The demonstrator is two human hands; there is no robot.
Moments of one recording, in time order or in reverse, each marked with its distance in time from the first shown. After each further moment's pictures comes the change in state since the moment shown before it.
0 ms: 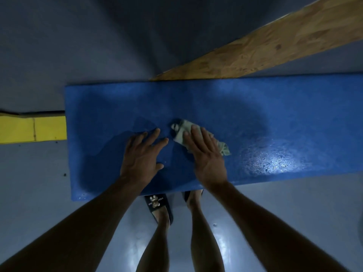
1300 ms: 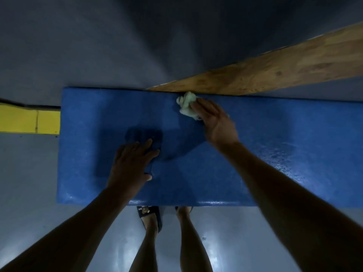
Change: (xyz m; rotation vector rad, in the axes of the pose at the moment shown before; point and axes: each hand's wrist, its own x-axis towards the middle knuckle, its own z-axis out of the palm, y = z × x) left_hand 0.006 0.008 0.002 -0.096 0.049 -0.069; right_hand 0.134 0.080 -0.051 0.038 -0.040 -0.149
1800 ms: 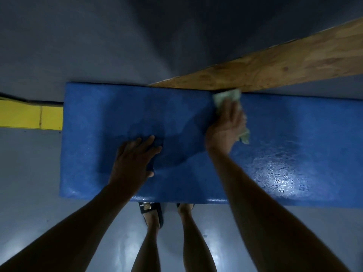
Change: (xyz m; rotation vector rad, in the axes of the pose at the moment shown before) left_hand -0.001 -0.001 0.003 -0.004 -0.019 0.005; right_hand -0.012 -0.026 0.030 0.060 0.390 0.681
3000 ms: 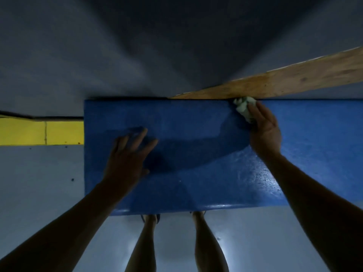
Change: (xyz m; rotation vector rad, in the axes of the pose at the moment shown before) left_hand 0.007 -0.092 -0.037 0.084 0.100 0.114; right_hand 0.036 0.044 -0.041 -0.060 -0.159 -0.184
